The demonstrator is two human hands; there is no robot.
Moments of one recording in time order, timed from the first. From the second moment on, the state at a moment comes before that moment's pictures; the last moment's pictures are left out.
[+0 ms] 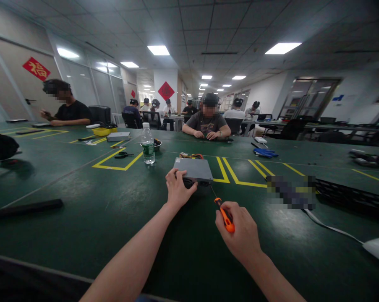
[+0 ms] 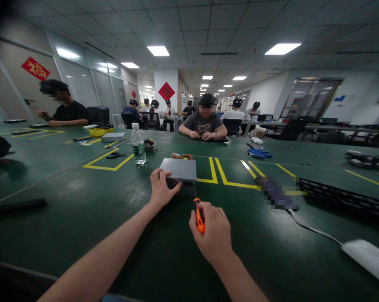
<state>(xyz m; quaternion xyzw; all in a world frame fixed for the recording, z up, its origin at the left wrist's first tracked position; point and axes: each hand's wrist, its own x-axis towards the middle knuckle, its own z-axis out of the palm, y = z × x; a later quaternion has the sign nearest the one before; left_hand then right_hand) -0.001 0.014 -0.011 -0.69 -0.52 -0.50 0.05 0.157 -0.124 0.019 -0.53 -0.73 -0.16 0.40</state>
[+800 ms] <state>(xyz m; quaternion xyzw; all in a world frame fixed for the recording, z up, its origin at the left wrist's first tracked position) -0.001 0.013 -0.011 -0.68 -0.52 -0.51 0.04 0.155 -0.124 0.020 -0.55 -0.72 -0.15 0.39</state>
